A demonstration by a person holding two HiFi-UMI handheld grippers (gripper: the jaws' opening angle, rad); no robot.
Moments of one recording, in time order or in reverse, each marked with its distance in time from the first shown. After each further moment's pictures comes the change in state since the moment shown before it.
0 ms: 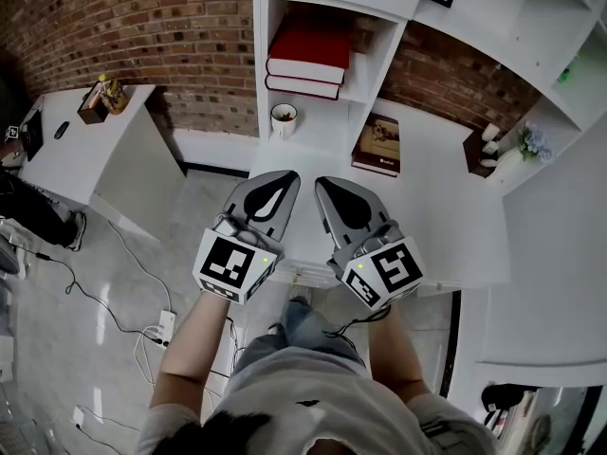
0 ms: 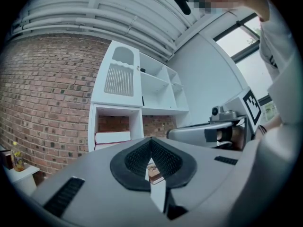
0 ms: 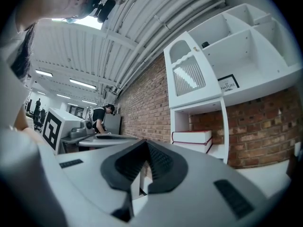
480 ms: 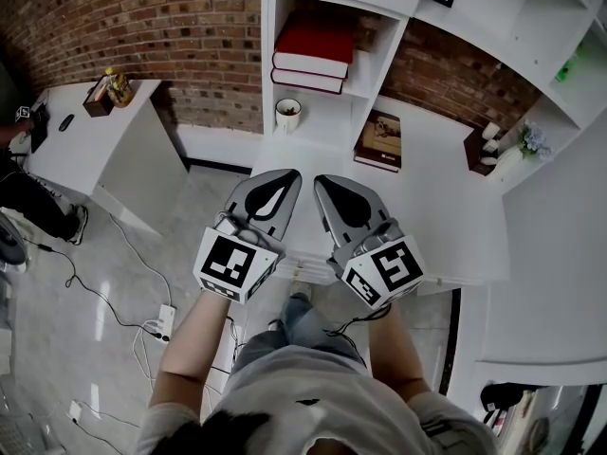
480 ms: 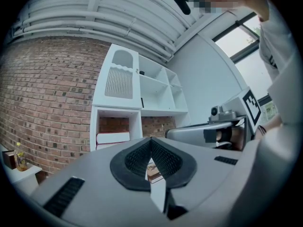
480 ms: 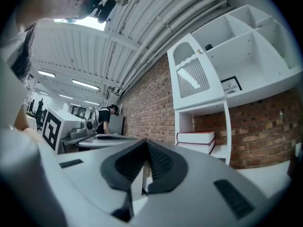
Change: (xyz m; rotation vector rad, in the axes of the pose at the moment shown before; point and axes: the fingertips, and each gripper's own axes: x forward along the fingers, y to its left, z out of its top) left arm -0.021 -0.013 0.007 0.005 -0.010 0.011; right arm -0.012 0.023 0.006 -0.009 -0.007 0.025
